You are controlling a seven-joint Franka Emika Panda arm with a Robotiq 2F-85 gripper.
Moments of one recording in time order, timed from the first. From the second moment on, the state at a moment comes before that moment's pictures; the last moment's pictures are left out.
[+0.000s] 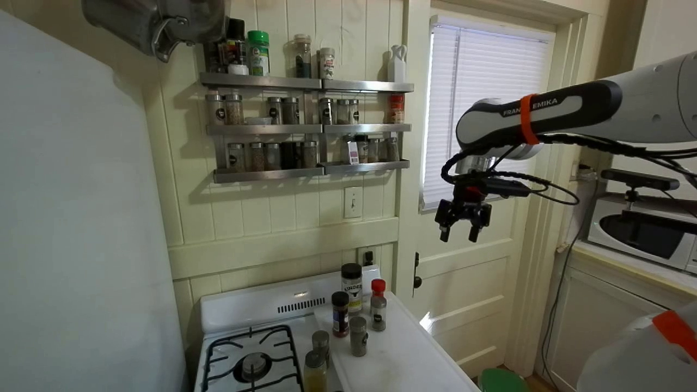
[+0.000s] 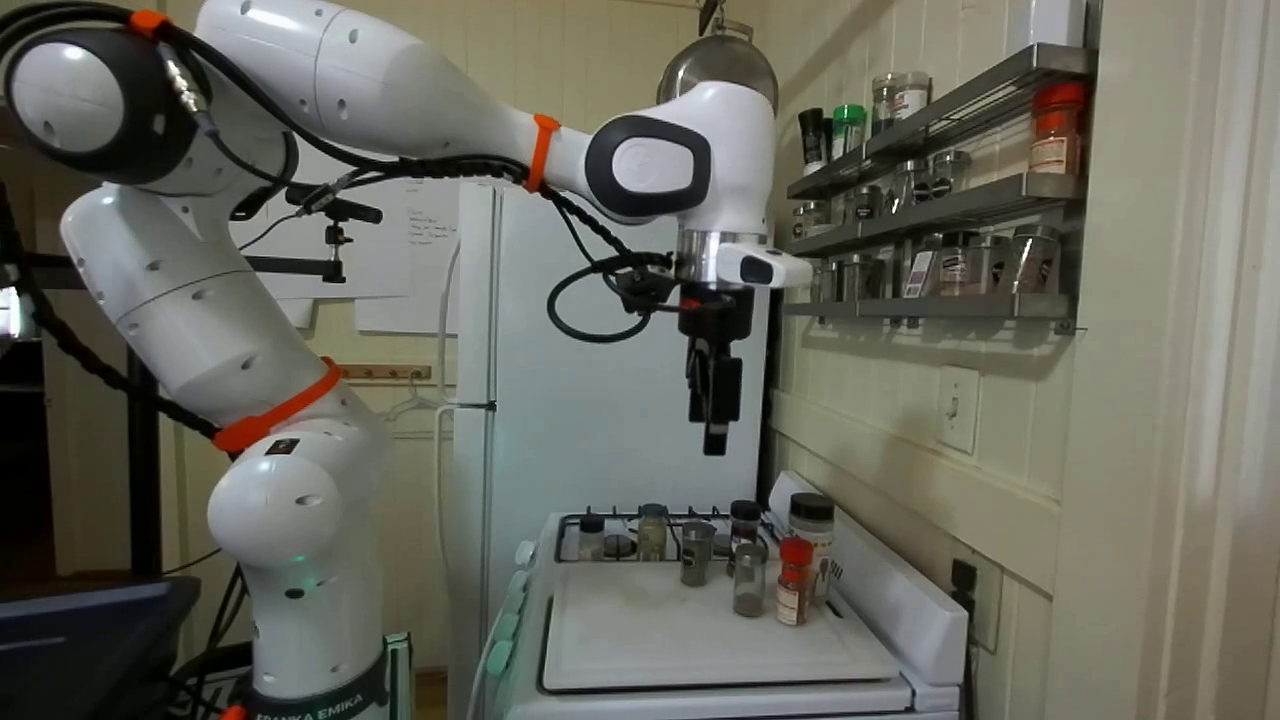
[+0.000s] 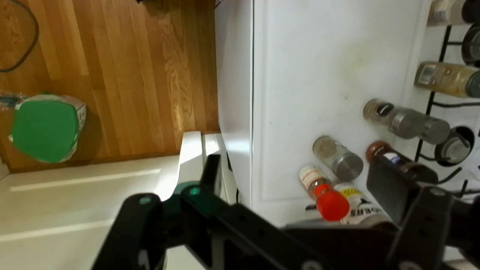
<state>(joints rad) -0.16 -0.57 -0.21 -2.35 0.03 1.81 -0.01</state>
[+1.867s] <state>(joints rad) -0.01 -0.28 -0.10 -1.35 0.03 2.04 -0.10</state>
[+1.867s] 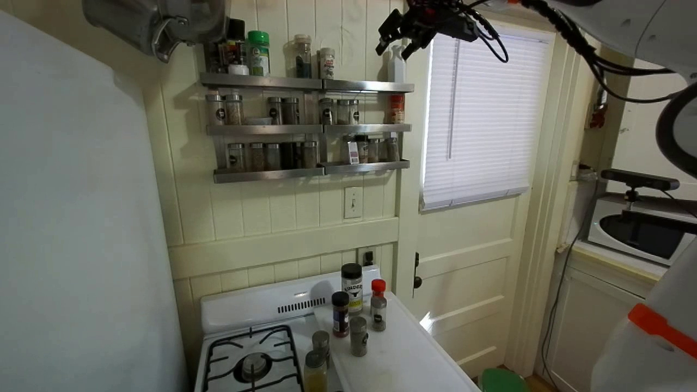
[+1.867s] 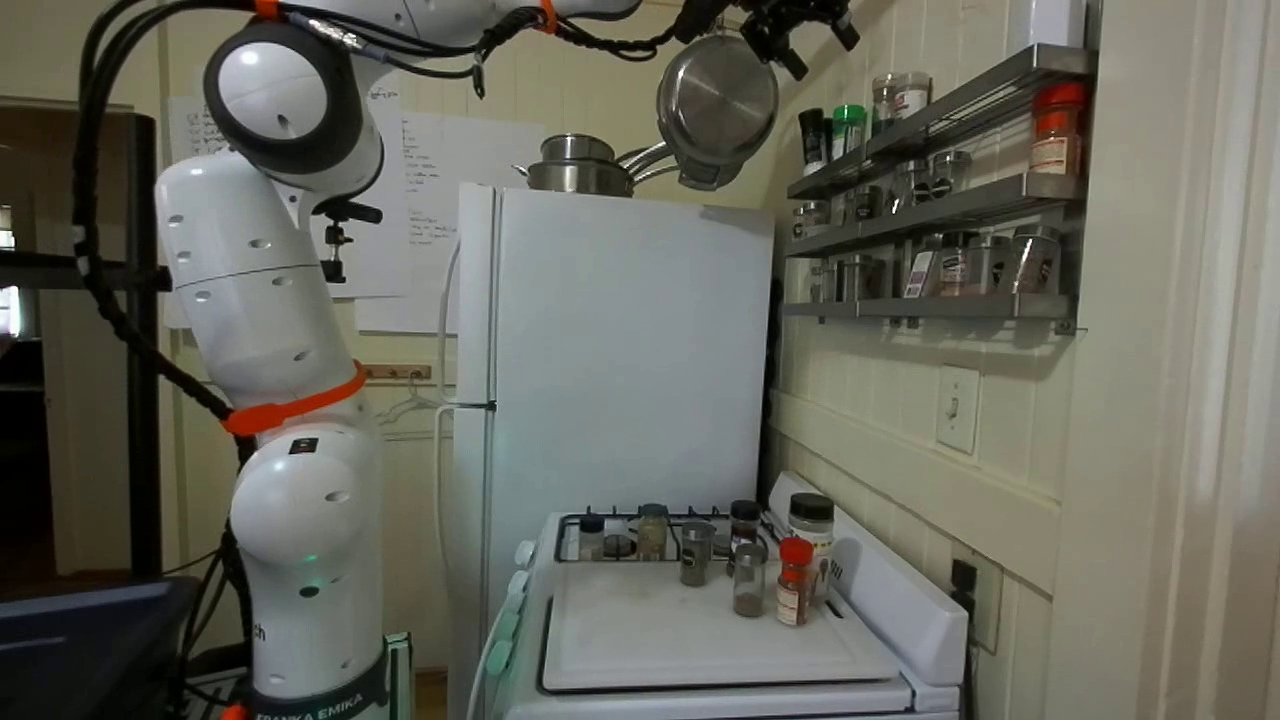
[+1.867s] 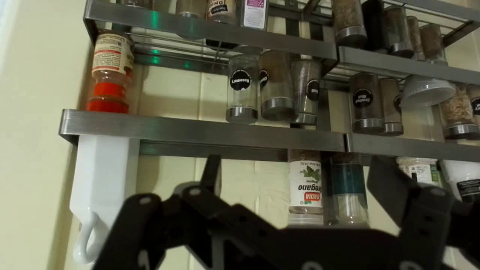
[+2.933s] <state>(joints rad) -0.01 -0.18 -0.08 -1.27 0.03 2.11 -0.08</state>
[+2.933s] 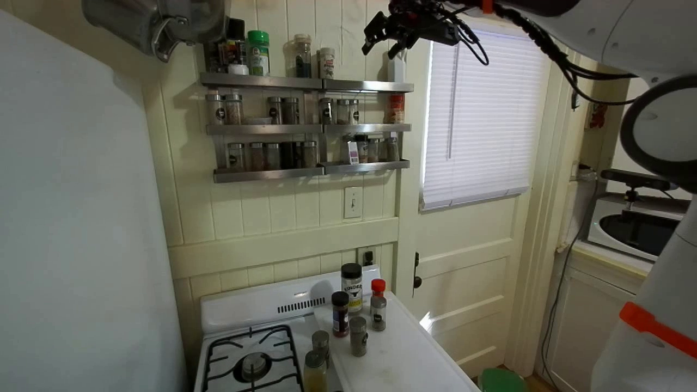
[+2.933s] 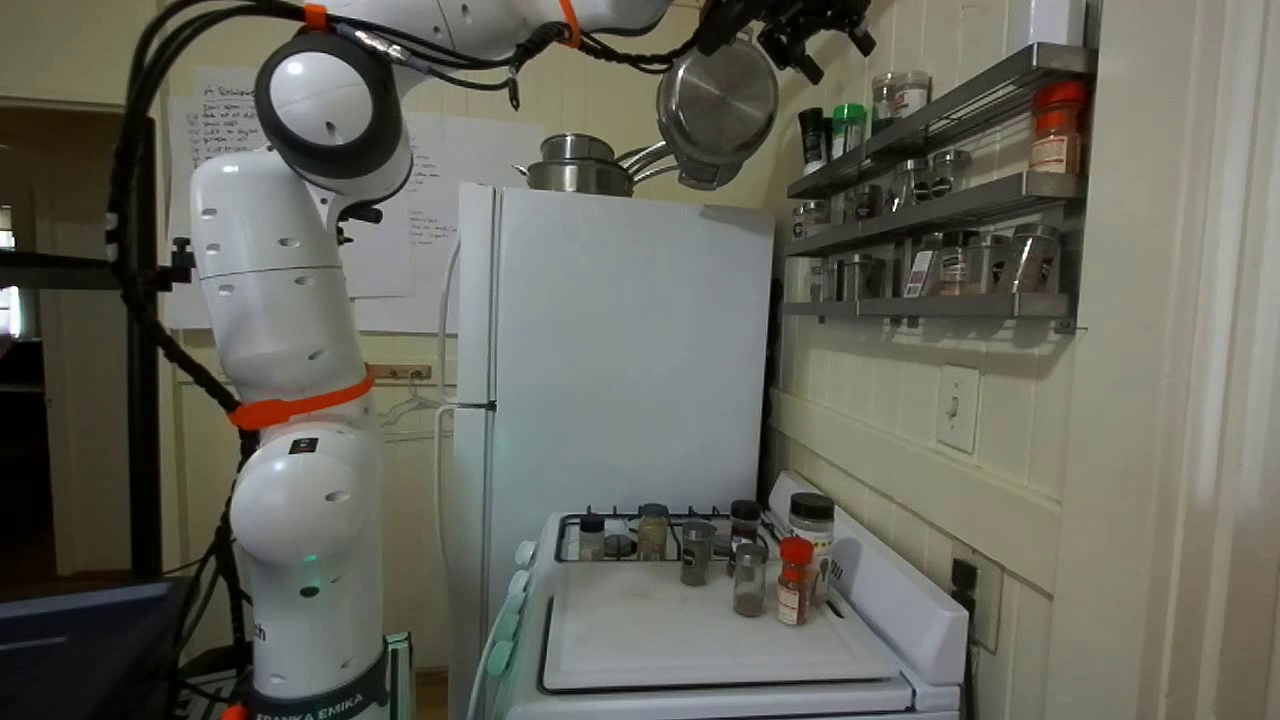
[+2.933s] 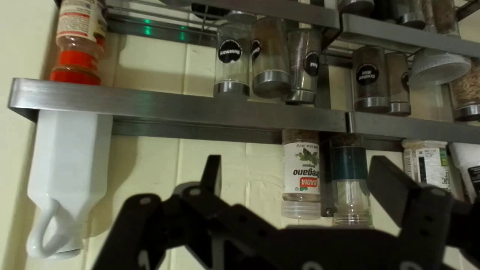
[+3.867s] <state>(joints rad) 0.01 0.19 -0.03 -0.92 -0.03 2.29 0.04</state>
